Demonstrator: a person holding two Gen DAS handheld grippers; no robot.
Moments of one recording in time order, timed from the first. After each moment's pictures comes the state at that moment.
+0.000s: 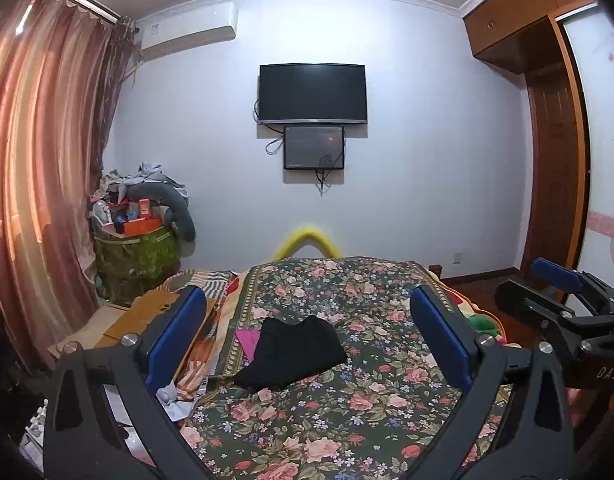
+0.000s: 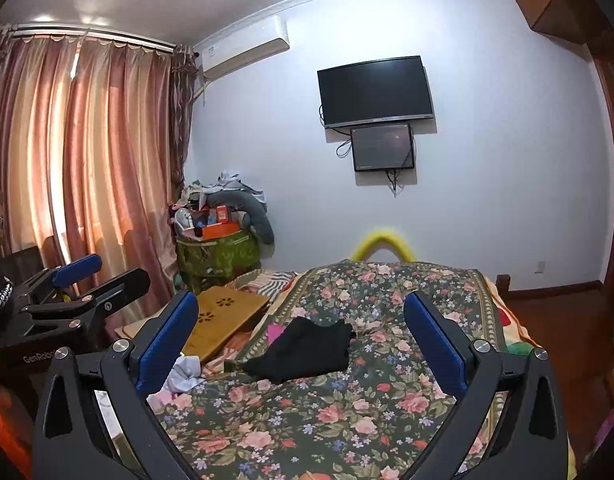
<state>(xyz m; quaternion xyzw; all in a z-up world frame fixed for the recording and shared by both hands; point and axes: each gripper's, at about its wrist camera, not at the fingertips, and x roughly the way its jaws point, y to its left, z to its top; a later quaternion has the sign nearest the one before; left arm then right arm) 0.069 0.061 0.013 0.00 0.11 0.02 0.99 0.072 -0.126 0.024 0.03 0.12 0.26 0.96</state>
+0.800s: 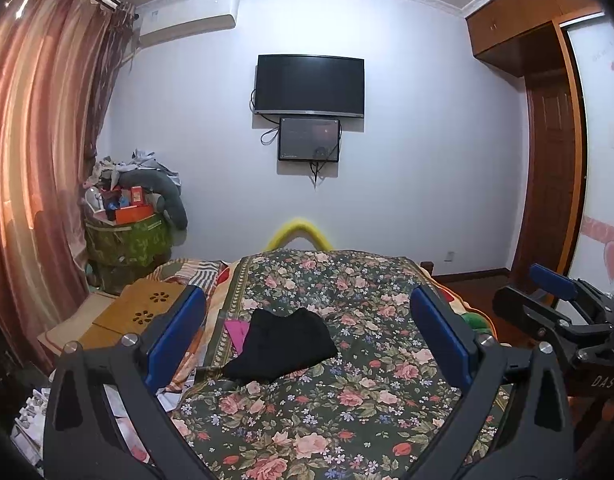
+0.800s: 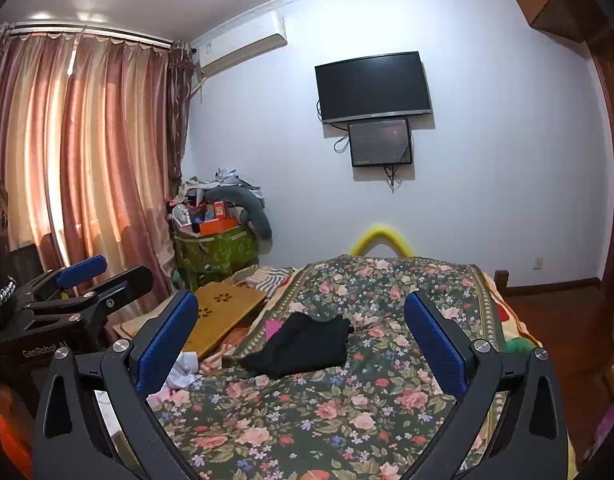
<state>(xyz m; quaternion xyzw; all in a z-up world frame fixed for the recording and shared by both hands) 0.078 0.069 0.006 -0.02 0.13 0.01 0.99 0.074 -0.121 0.020 0.02 0.13 0.25 0.96</state>
